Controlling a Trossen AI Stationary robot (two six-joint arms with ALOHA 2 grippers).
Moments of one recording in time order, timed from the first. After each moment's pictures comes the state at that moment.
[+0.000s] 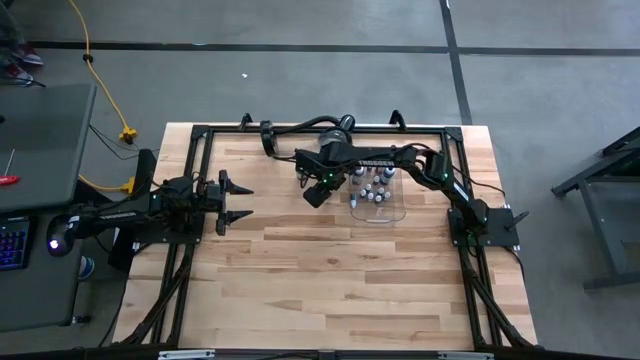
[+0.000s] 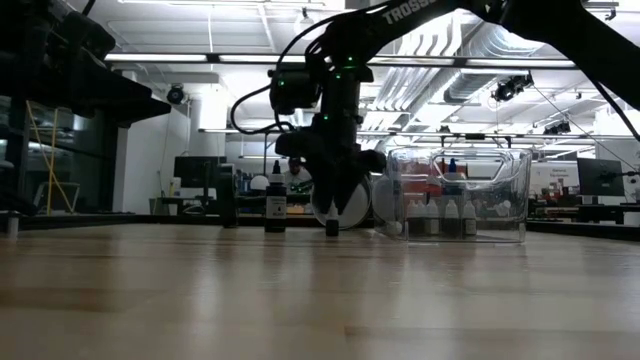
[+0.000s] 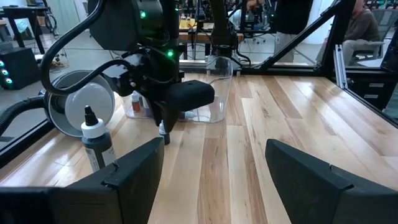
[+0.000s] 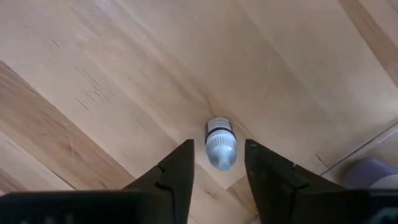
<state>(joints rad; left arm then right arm) 0.14 0.02 0.08 -0.15 0.06 0.02 -0.25 2.29 1.93 -1.08 0.00 0.52</state>
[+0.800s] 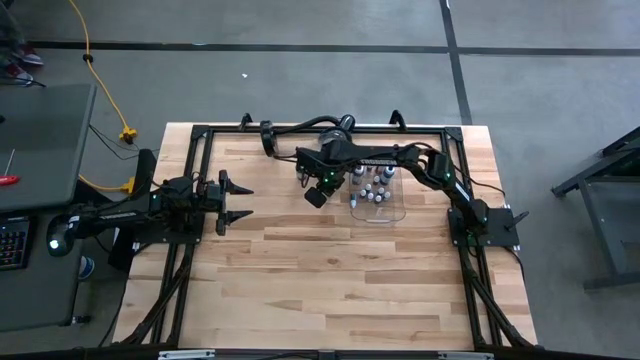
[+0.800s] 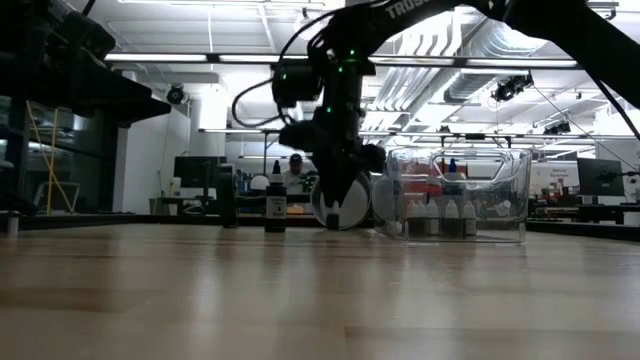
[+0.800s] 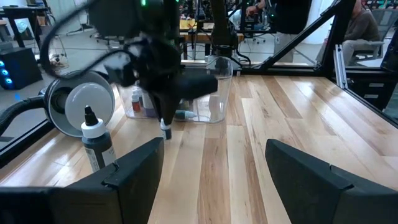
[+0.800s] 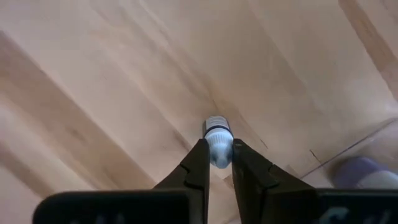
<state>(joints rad) 0.14 0.02 0.08 -0.15 0.06 0.02 -0.25 2.26 1.93 -1.10 -0.02 0.47</state>
